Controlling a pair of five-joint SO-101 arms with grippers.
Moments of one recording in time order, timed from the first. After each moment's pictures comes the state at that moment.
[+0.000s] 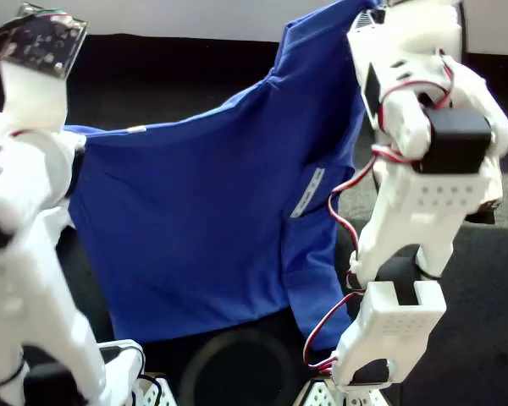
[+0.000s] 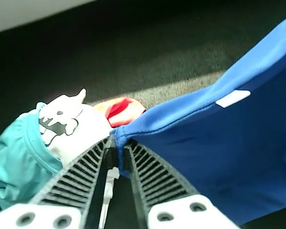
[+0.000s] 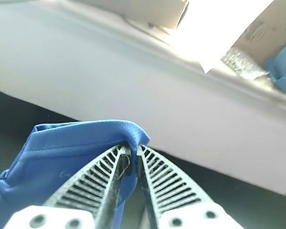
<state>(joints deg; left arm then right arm) -15.3 -26.7 -27.4 100.6 -25.3 -7.3 16.1 -86.4 90.7 20.9</state>
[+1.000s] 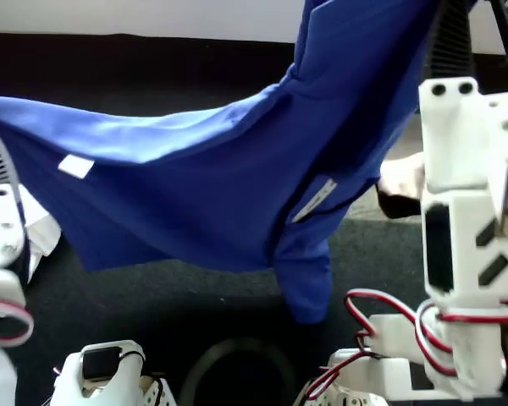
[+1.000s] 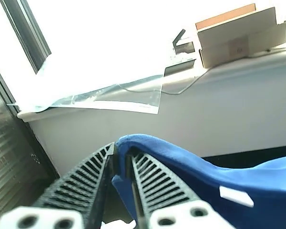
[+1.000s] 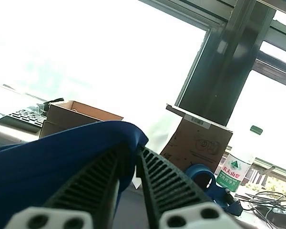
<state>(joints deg) -15.1 -42.9 -38.4 85.2 -18.8 -7.5 -7.4 -88.3 81.0 22.8</state>
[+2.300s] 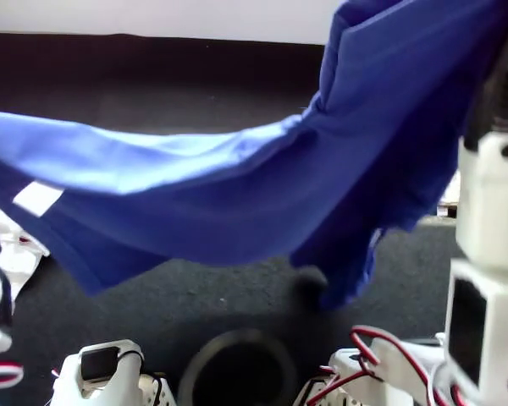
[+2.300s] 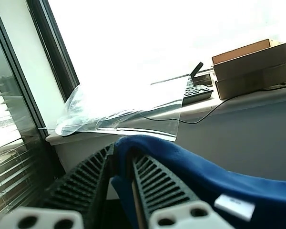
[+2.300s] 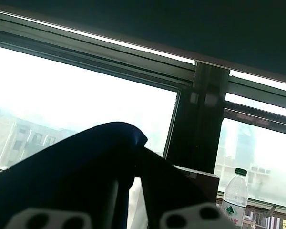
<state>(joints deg) -17.4 -42.9 -45.5 84.2 -18.8 -6.7 -13.2 -88.2 70.2 15.5</state>
